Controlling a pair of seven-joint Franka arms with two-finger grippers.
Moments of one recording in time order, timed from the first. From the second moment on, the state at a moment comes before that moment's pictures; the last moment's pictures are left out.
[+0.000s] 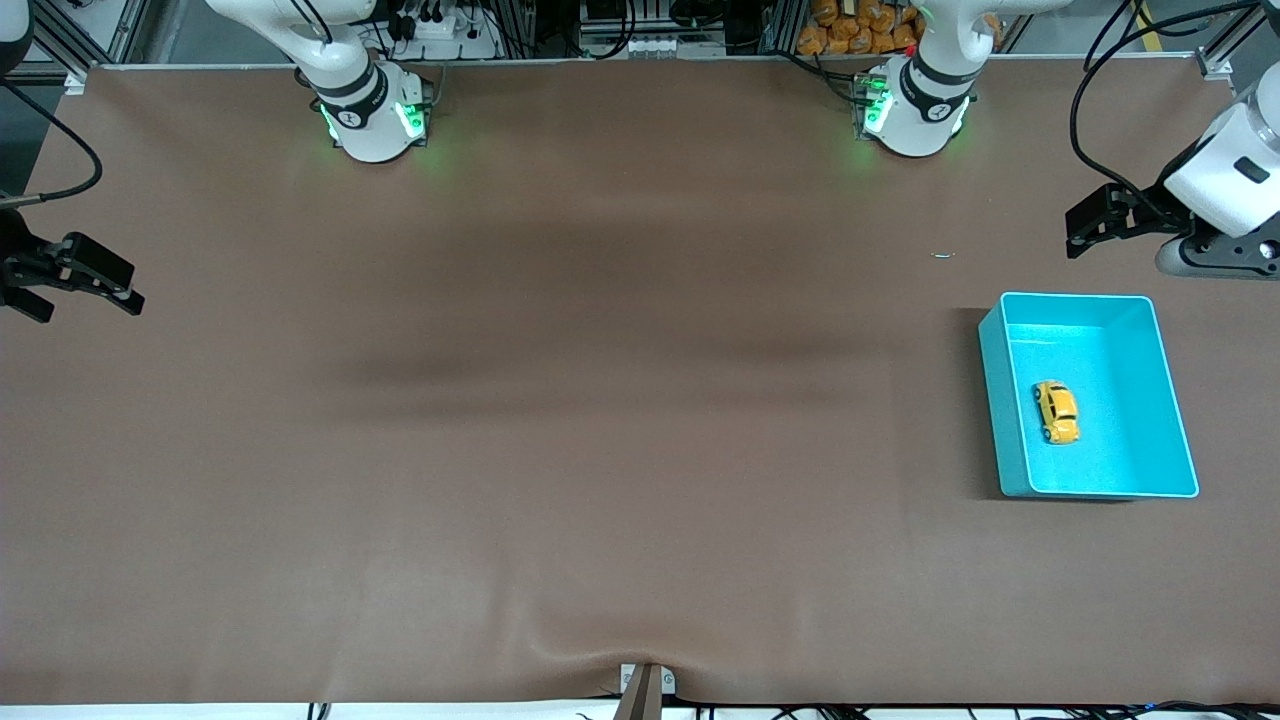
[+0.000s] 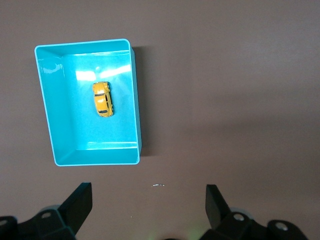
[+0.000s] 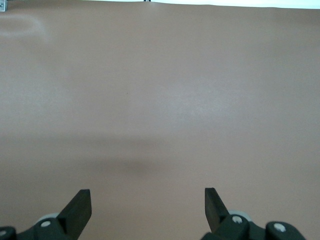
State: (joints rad) left arm -0.02 -0.03 -0.08 -1.60 0.04 1.52 0.00; right arm -0.04 0.01 -0.02 -1.59 0.04 1.71 -0.13
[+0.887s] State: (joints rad) left arm -0.02 -0.08 -0.08 -1.59 0.03 1.46 0.00; right arm -0.04 0.01 -0.02 -1.59 0.04 1.72 -0.13
